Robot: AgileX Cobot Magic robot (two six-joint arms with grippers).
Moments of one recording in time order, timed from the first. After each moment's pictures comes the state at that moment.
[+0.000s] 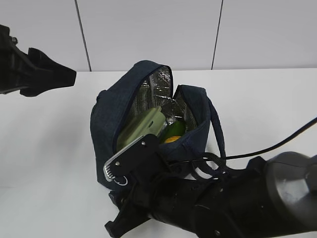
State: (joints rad) left arm -0.33 1.18 -0.84 -0.69 0.44 0.67; right arm 0.91 1.91 -0.78 0.25 -0.41 -0.15
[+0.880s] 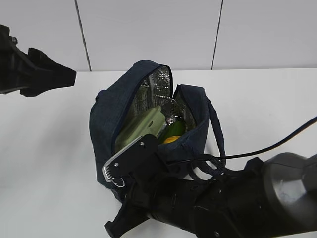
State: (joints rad) left arm -0.33 1.18 -0.84 -0.69 0.44 0.67; right arm 0.91 1.92 -0.78 0.23 -0.43 -0.16
